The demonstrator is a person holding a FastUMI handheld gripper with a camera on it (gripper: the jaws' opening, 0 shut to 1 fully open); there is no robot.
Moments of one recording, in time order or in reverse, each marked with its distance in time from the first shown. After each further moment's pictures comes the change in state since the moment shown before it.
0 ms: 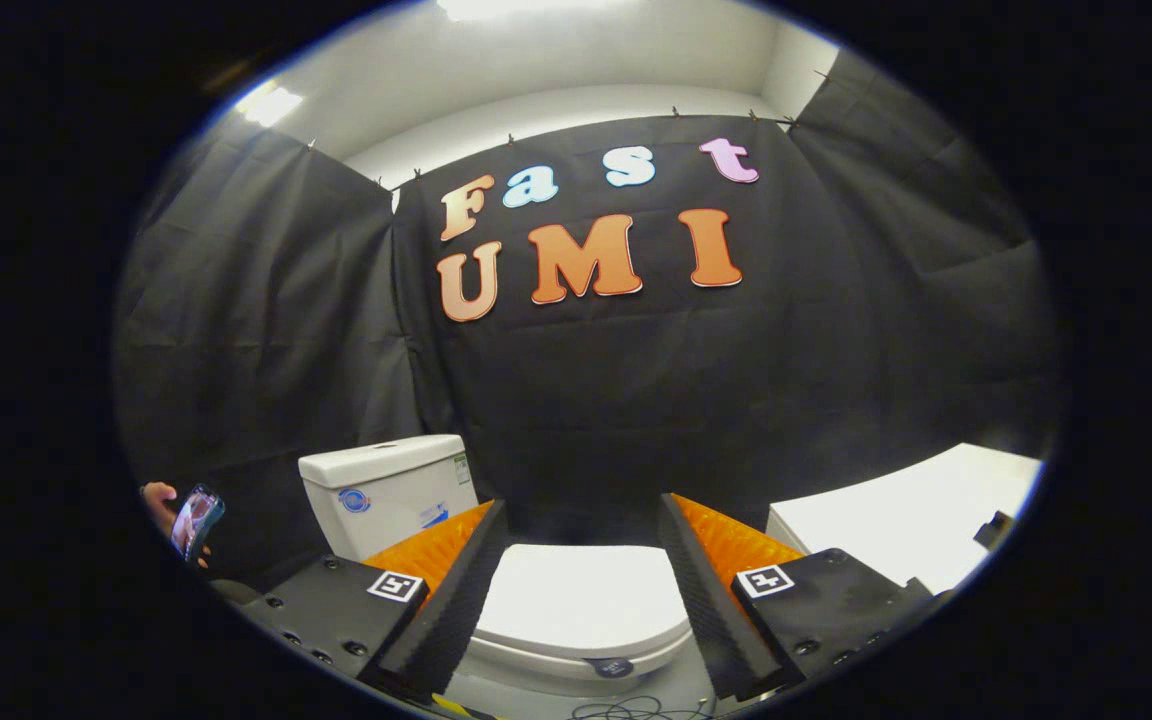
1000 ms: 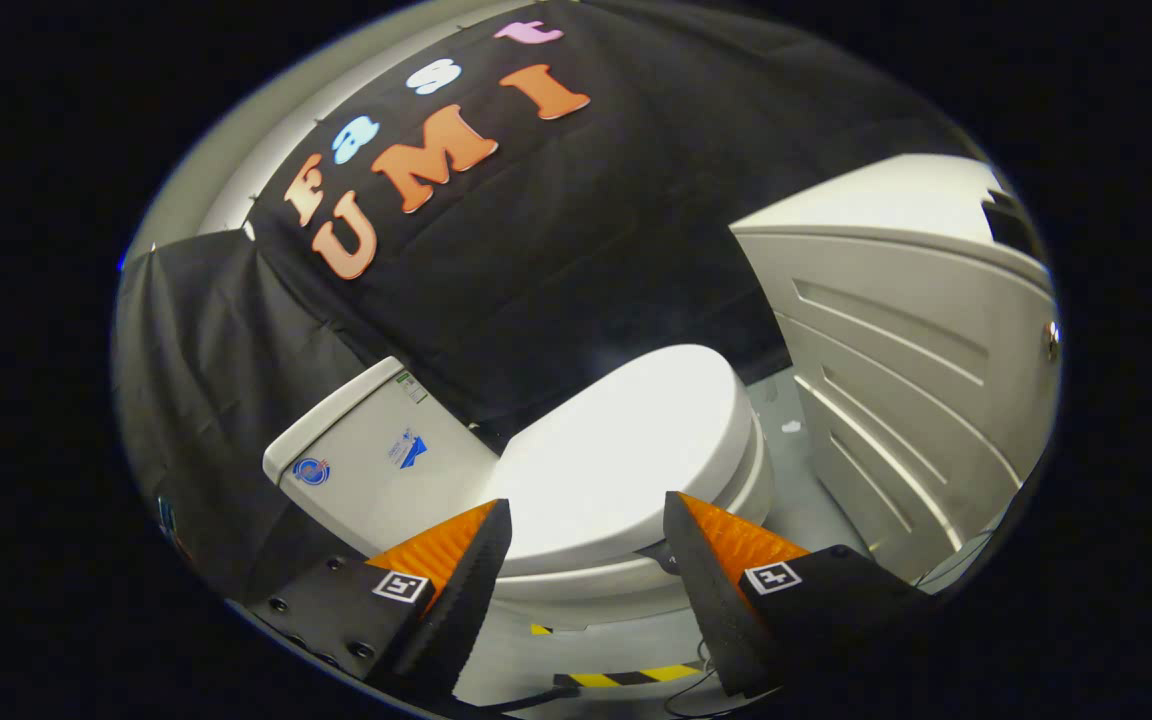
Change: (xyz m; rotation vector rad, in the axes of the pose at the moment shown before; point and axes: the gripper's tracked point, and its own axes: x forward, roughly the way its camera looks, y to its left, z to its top) arm 0.019 -0.054 -0.238 0.565 0.431 -0.125
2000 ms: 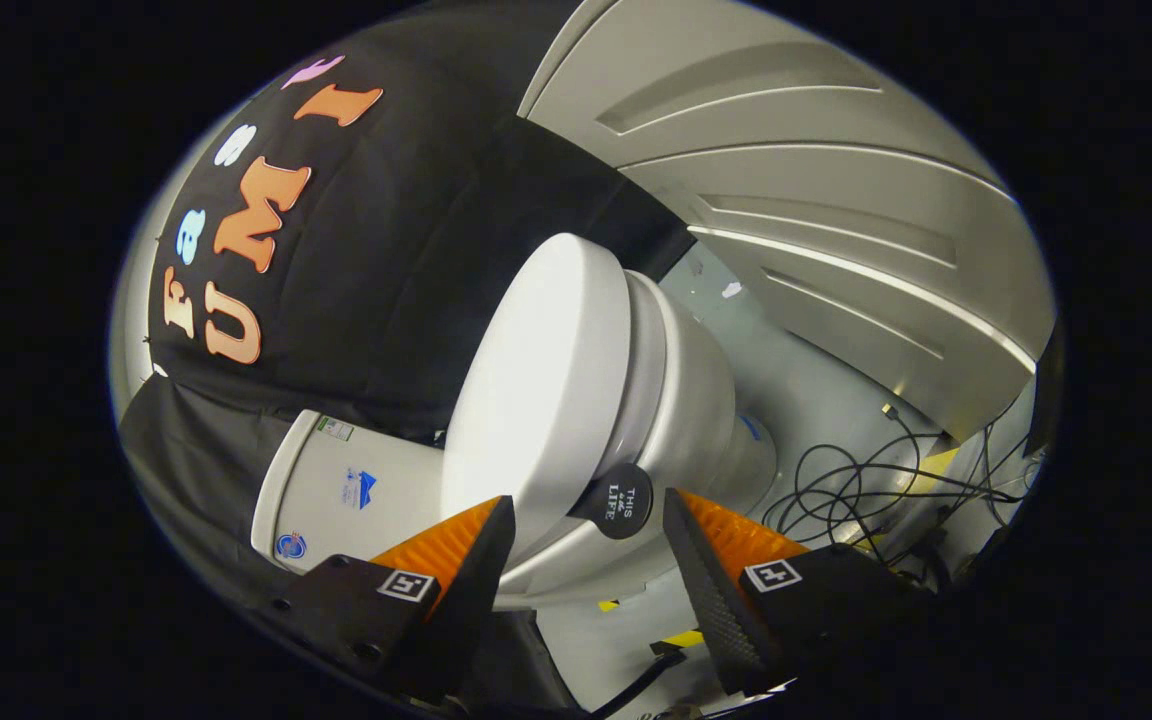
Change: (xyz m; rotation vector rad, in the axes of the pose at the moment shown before) arm 0.045 -0.072 -0.073 0.397 0.173 -0.113
